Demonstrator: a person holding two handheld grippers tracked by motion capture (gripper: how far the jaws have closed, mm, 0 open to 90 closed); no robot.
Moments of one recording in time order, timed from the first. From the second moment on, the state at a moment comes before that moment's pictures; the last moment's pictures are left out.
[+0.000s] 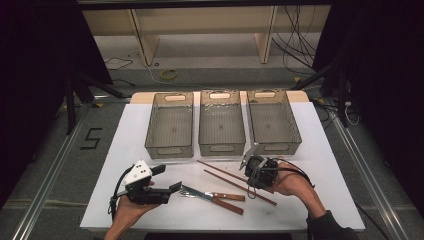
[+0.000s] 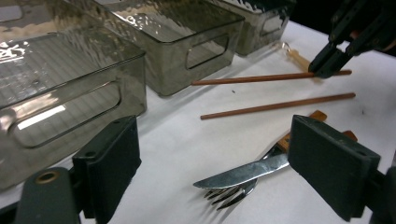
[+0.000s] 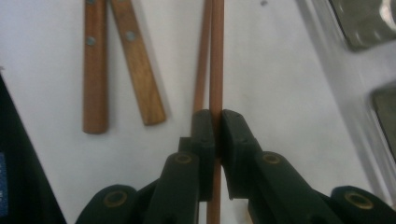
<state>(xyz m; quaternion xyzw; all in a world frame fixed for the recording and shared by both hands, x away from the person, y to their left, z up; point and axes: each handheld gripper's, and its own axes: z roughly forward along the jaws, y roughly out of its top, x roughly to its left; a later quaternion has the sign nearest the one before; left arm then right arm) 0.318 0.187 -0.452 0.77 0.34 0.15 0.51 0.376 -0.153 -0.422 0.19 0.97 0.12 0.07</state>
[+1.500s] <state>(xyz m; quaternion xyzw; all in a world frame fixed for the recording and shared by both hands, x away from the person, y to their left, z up) 0.339 0.094 -0.440 0.94 0.14 0.10 0.31 0.340 -0.106 -0.408 0.06 0.99 0.13 0.07</state>
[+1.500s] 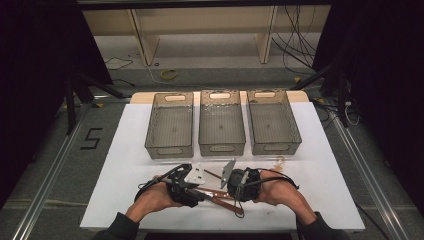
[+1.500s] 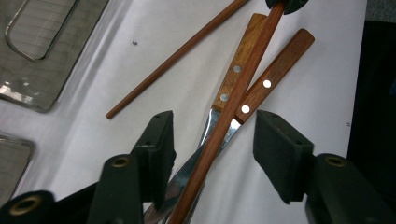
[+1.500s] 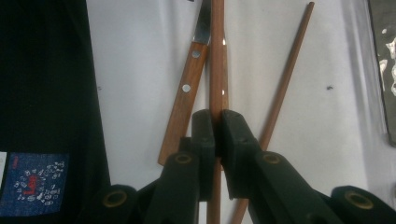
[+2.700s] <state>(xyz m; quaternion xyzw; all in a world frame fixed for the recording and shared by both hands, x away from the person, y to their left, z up) 0.348 0.110 -0.440 0.93 0.17 0.06 0.31 0.350 -0.135 -0.383 0.14 0.96 0.23 0.09</state>
